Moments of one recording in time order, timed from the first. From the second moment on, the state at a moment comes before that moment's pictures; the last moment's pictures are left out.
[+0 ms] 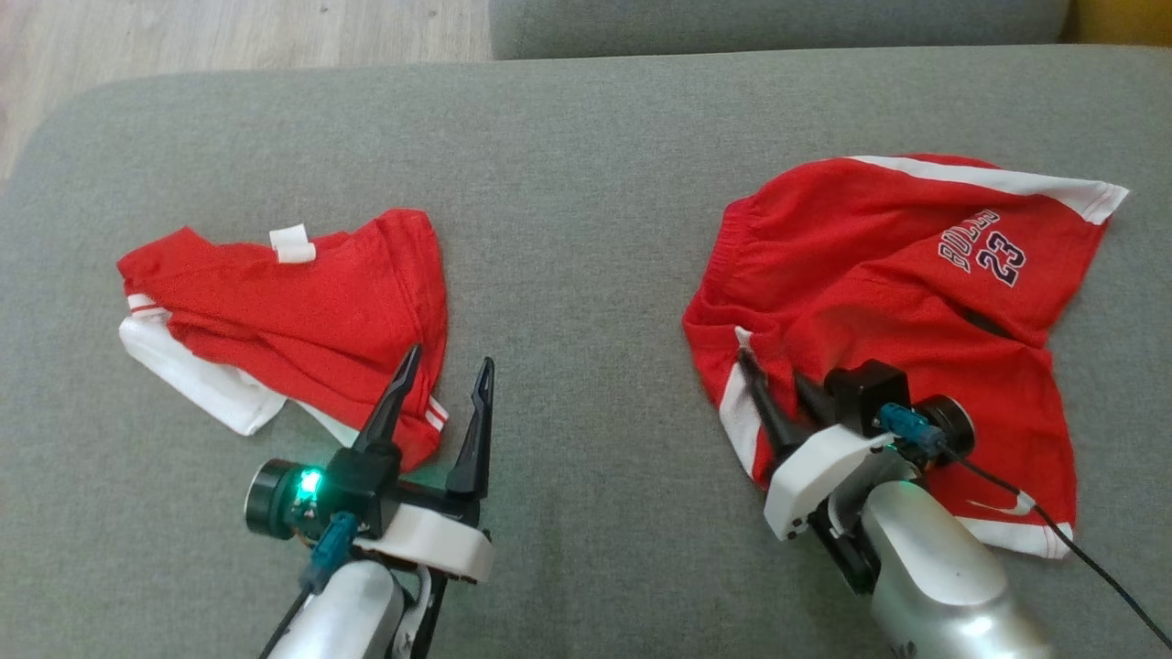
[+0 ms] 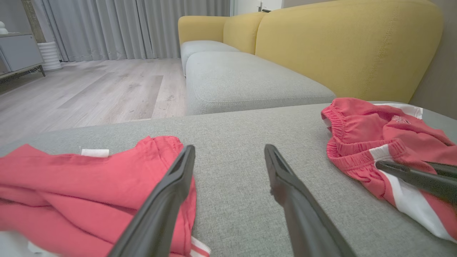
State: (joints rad) left arm -0.25 0.18 -0.54 0.33 -0.33 0.13 -0.25; right arm -0.42 -0.06 0.40 0.80 0.17 0.13 -0.24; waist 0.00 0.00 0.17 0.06
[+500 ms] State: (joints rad) left arm -0.25 0.18 -0.53 0.33 -0.33 0.13 -0.25; right arm -0.37 -0.06 0.26 0.67 0.10 0.13 -0.25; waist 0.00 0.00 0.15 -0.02
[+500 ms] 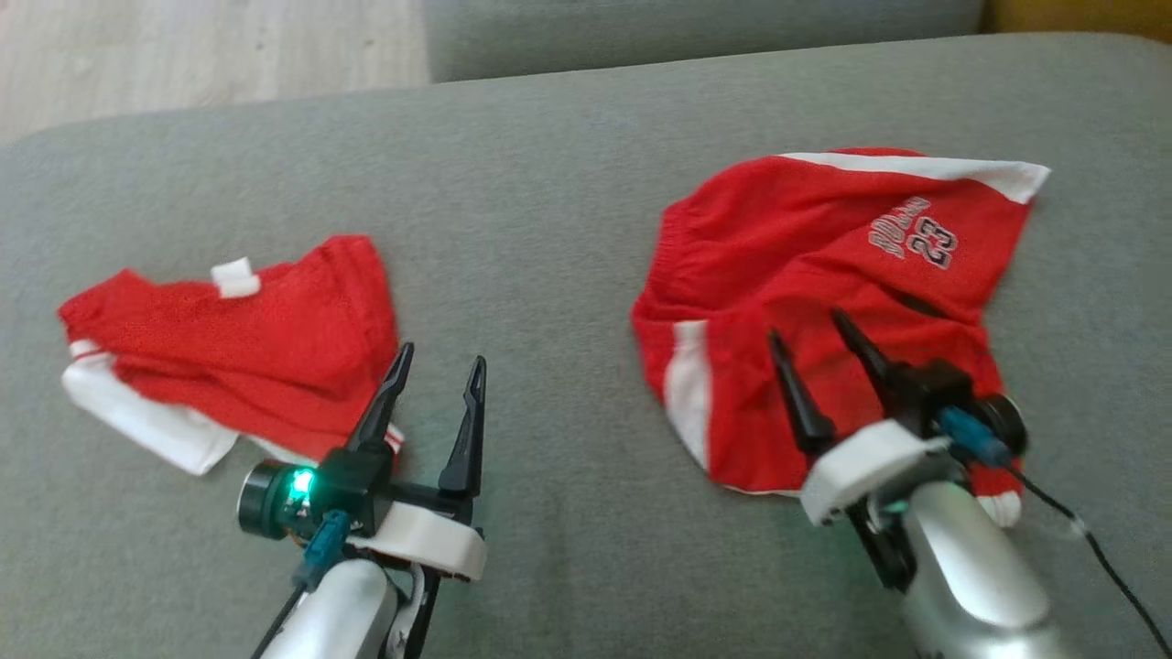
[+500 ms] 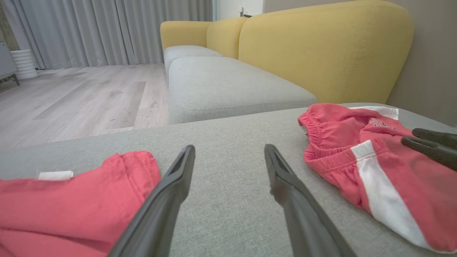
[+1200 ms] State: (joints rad) left arm -0.25 0.18 -0.52 0.34 -0.33 0.11 -0.25; right arm 0.01 -0.04 -0.08 0.42 0.04 0.13 -0.22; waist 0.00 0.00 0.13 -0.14
